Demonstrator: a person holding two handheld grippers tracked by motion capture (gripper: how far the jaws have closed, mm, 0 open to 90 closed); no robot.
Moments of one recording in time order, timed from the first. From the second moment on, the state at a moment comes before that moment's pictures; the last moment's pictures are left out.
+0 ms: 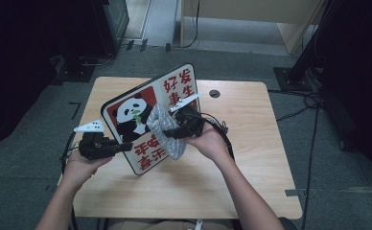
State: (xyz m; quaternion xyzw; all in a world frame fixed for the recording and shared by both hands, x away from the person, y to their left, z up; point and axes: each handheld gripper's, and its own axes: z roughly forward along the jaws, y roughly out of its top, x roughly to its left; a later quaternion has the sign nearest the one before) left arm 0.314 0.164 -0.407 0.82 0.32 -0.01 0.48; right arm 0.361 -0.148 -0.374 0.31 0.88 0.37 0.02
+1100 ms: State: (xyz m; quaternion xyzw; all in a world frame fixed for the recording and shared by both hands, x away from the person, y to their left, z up) left arm 0.313 0.164 -0.407 0.82 0.32 -0.01 0.47; right arm 0.348 -0.152 -0.424 0.31 0.89 0.35 0.02
